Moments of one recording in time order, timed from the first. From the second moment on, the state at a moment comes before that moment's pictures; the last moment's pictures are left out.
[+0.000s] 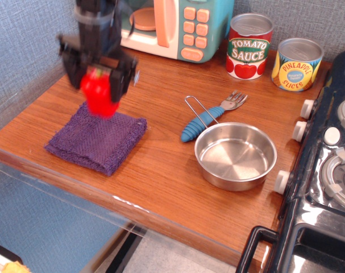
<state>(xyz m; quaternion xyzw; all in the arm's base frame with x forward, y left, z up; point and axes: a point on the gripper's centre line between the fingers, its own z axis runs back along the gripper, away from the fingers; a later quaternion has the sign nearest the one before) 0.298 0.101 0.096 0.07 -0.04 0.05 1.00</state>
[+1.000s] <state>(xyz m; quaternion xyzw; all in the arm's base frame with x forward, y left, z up) 0.388 0.171 0.048 0.05 -0.02 0.12 0.99</state>
